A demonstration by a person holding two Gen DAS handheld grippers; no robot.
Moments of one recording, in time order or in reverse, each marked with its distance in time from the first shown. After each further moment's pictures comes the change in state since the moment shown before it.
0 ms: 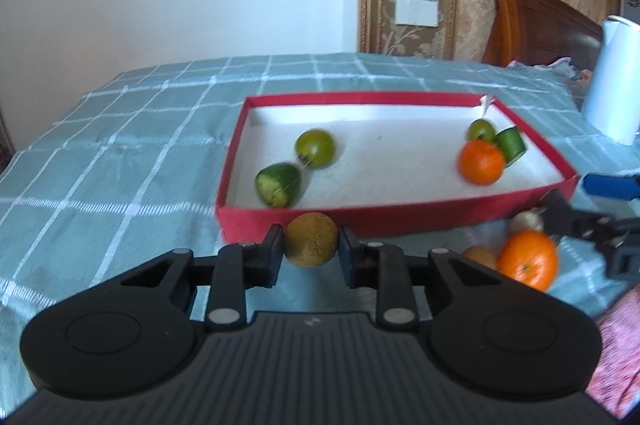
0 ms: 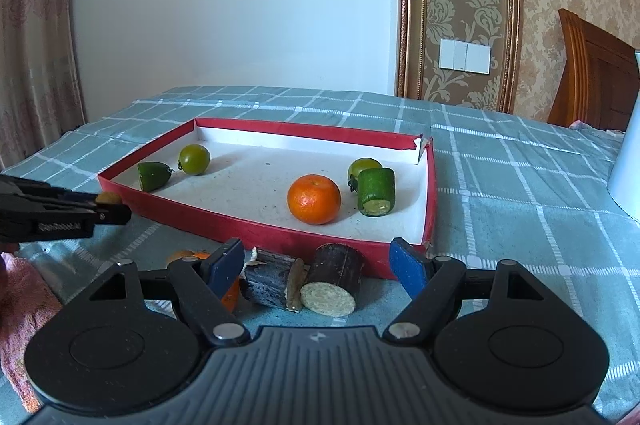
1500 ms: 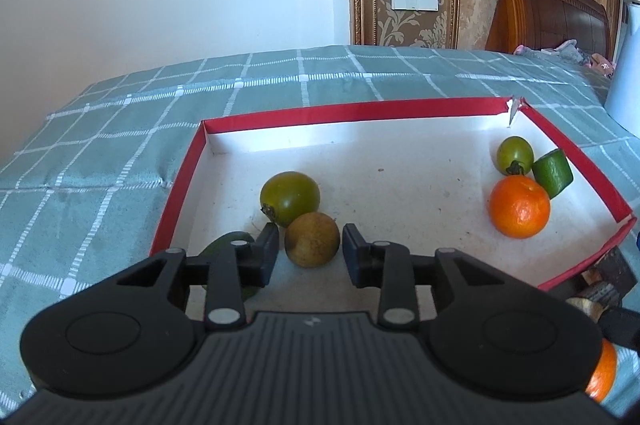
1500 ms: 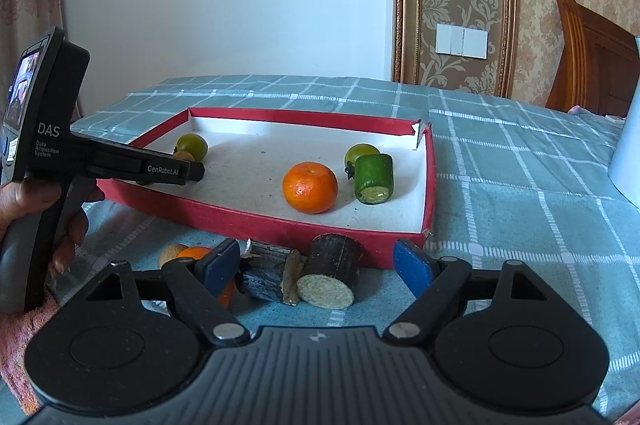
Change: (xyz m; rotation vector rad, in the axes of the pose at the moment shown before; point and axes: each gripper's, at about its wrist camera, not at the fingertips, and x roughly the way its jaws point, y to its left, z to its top) left arm 0.085 -0.018 0.036 0.045 0.043 0.016; right arm 0.003 0.000 0.000 0.020 0.034 -0.001
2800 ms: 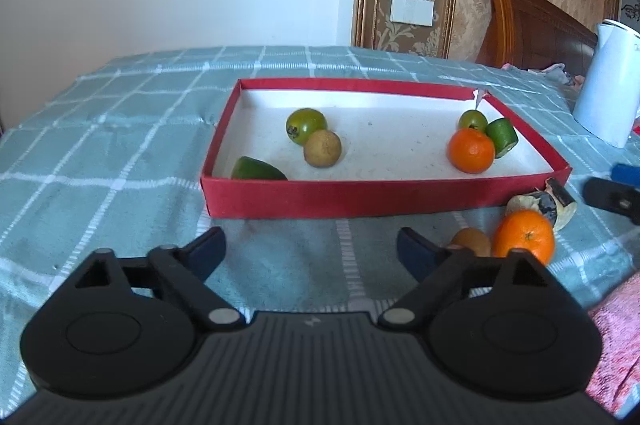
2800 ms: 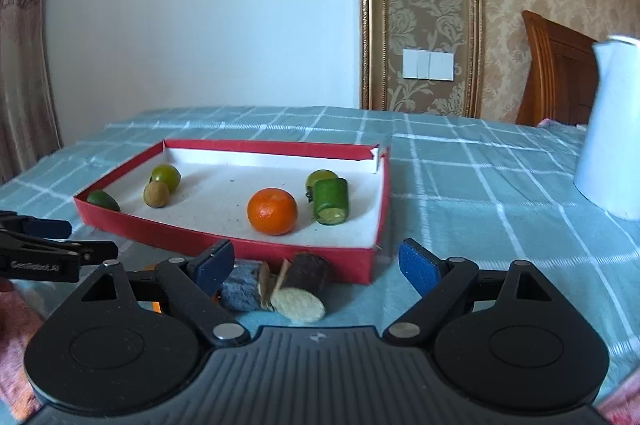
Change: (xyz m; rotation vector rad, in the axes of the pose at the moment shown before) left arm -0.076 0.018 -0.058 -0.090 -0.018 -0.045; right arm -0.034 -0.025 -0.009 0.061 -0.101 -0.052
